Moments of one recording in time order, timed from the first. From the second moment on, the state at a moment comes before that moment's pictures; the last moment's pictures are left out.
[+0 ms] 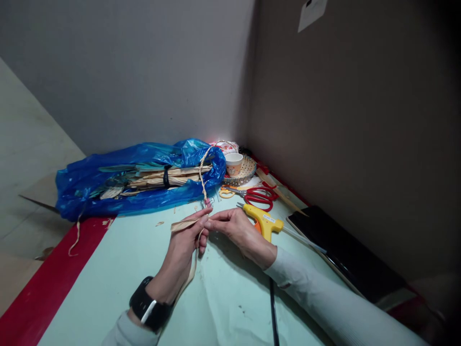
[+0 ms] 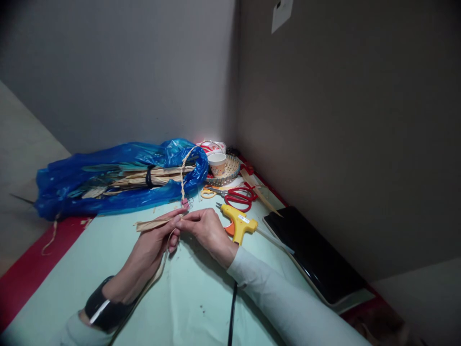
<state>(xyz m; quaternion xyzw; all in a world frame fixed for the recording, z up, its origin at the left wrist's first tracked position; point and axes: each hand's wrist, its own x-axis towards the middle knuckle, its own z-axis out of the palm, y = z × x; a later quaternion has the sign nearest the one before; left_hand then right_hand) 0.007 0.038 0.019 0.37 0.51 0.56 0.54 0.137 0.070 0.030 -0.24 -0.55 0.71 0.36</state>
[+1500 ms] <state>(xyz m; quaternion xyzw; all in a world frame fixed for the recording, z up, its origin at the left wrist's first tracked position) 0.007 0.018 0.038 0.63 0.55 0.53 0.16 0.138 0.072 0.026 -0.41 -0.52 0.63 0.41</state>
